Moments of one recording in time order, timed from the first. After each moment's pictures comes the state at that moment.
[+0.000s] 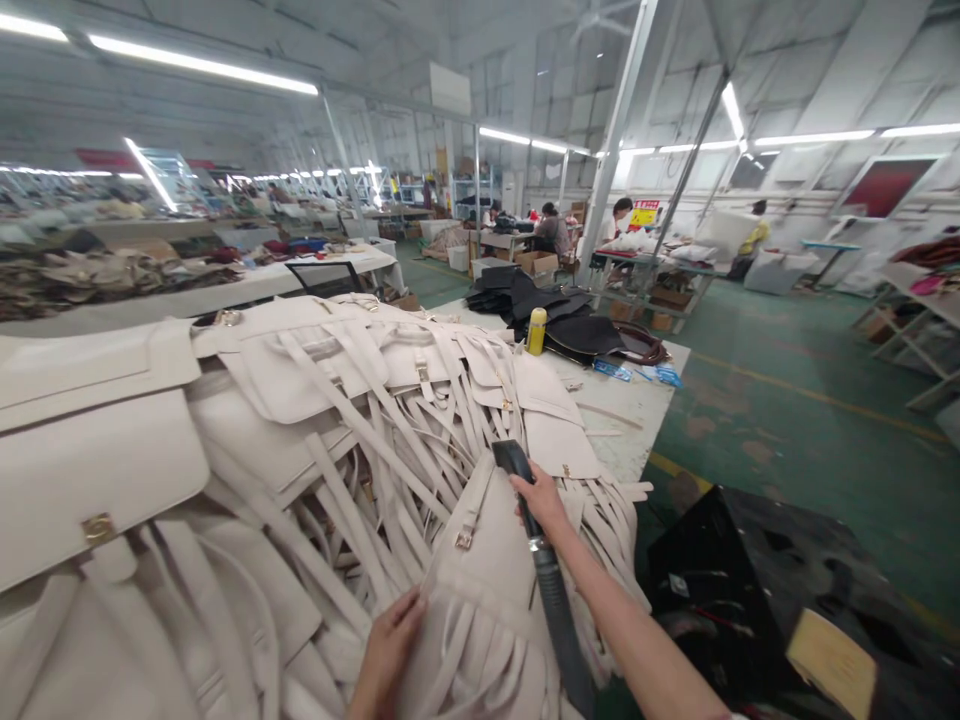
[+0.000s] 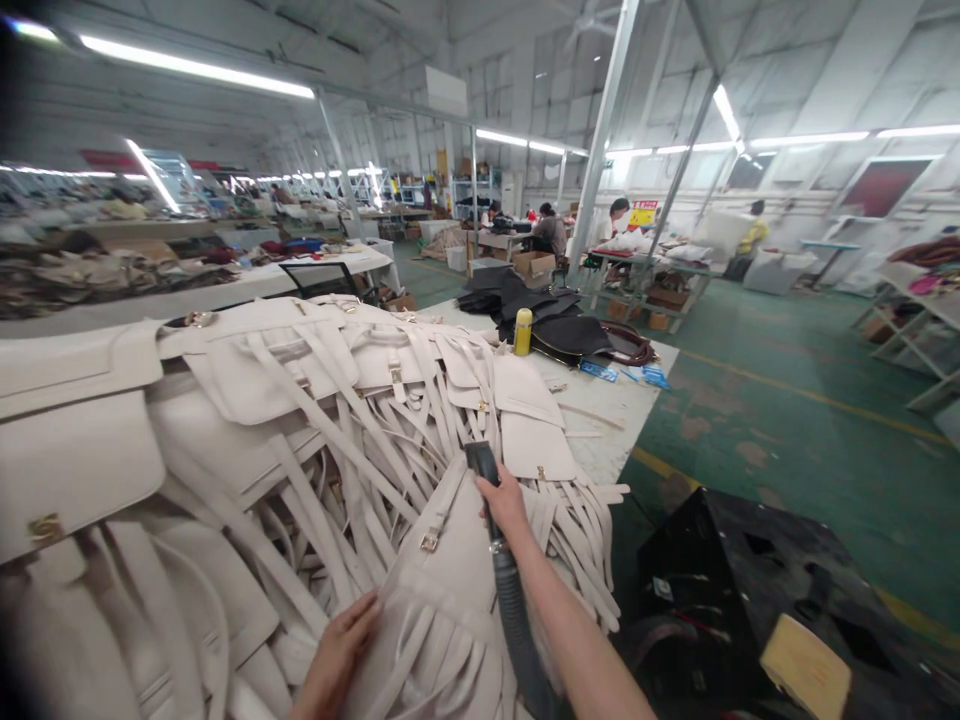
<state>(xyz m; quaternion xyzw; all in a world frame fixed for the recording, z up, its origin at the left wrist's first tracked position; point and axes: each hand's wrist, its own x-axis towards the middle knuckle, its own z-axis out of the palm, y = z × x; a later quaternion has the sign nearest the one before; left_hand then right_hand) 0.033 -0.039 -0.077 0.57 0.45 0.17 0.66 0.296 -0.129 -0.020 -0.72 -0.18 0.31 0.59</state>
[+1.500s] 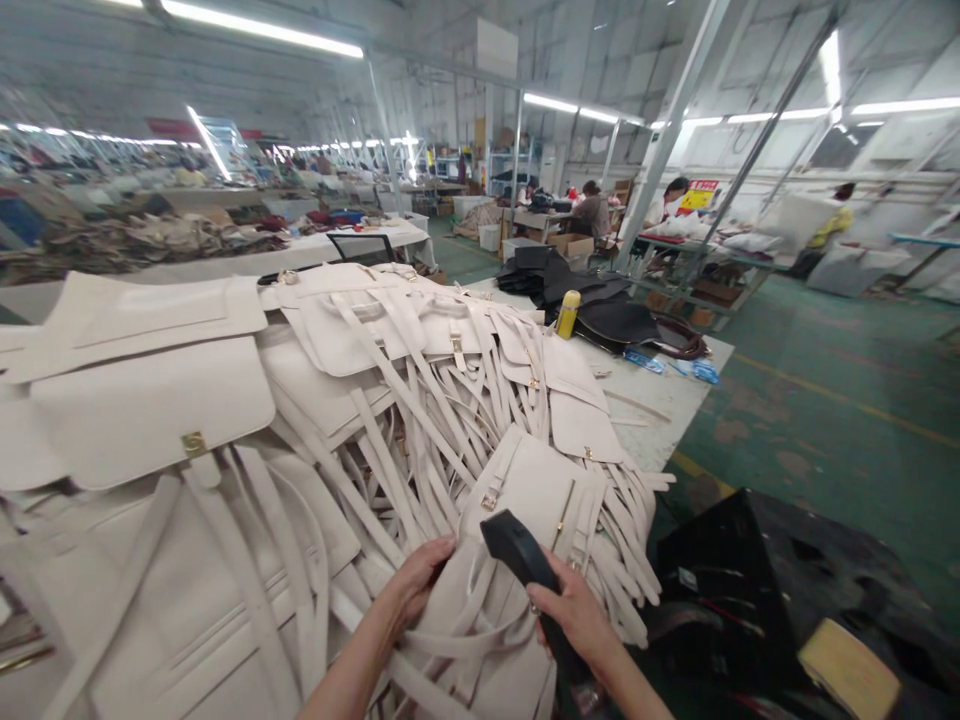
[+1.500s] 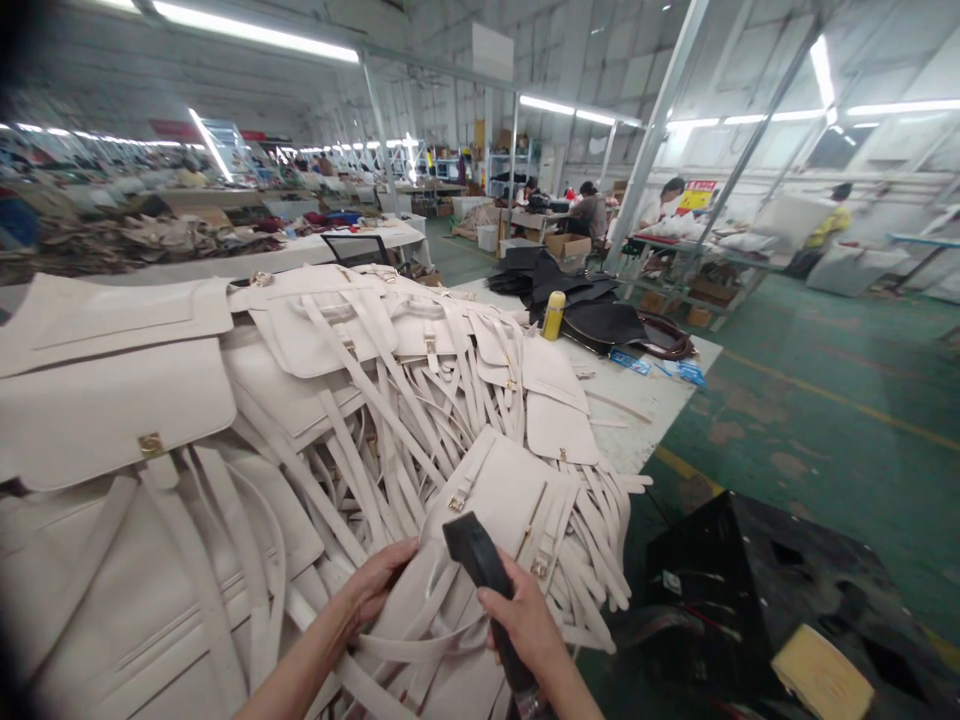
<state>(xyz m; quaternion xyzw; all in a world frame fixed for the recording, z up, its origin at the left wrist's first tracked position) 0.044 -0.047 -0.058 0.40 0.38 0.04 0.83 0.174 -0.241 -0.012 -0.65 -0.19 0.49 0.56</state>
